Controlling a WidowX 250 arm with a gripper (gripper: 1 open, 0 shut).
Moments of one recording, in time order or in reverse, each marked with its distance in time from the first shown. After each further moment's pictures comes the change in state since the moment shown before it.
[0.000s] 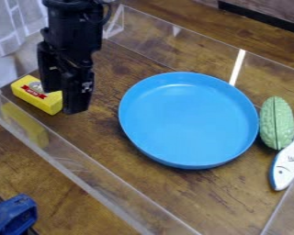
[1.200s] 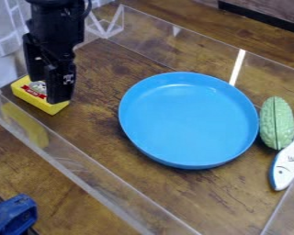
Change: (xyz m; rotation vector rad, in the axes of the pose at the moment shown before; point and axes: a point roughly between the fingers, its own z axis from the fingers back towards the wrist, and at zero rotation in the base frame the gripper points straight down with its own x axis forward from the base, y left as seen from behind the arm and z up) arm -0.006 0.033 -0.001 0.066 -0.042 0.012
